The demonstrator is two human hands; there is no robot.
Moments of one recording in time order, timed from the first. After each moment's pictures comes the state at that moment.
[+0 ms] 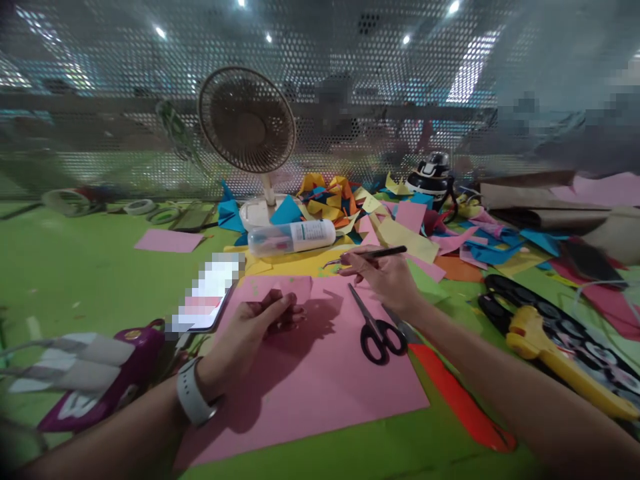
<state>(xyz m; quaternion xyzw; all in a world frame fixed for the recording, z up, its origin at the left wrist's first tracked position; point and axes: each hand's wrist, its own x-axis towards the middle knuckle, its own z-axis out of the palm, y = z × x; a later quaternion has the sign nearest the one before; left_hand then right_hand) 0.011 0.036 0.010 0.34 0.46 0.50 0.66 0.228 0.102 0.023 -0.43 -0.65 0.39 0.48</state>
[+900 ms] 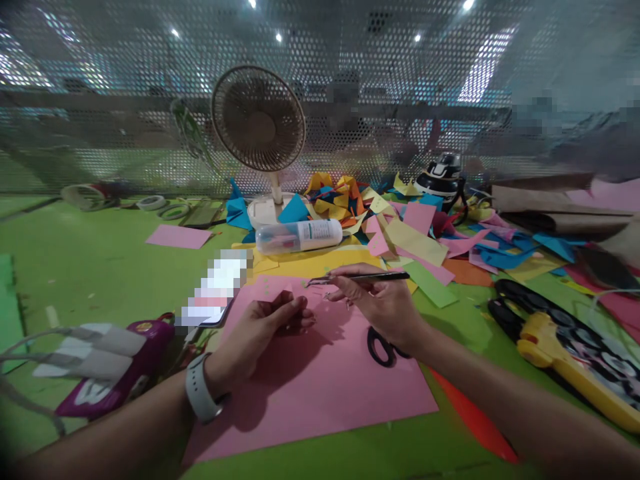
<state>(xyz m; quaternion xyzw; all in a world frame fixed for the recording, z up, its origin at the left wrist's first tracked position) 0.012 0.034 0.008 0.35 0.45 0.46 0.68 0.206 0.065 0.035 -0.37 -0.69 0.38 0.49</state>
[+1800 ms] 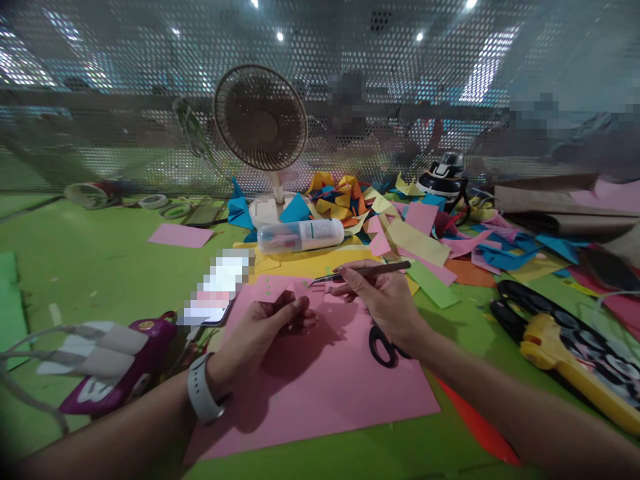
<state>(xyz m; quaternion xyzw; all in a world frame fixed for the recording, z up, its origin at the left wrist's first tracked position) 0.012 0.032 0.010 0.35 0.45 0.46 0.68 0.204 0.072 0.024 -0.39 -0.58 0.49 0.52</state>
